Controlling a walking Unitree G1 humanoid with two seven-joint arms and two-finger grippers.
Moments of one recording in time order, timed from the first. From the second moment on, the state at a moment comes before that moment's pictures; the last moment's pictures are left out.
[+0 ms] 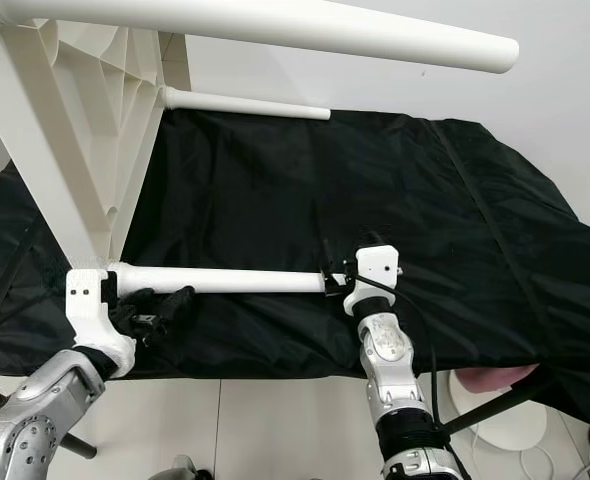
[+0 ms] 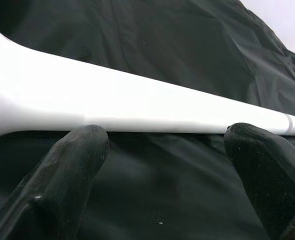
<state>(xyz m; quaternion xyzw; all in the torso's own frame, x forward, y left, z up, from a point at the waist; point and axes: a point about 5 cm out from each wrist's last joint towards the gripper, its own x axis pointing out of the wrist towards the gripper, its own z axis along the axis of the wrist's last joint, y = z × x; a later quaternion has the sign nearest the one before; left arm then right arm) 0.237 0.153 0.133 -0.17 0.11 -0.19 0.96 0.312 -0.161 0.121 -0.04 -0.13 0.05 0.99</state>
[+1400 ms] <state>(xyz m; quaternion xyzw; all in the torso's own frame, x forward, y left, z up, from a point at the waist) 0.262 0.149 0.134 -0.30 0.15 -0.09 0.94 0.282 -0.163 0.210 -0.36 -0.37 -0.06 0.85</state>
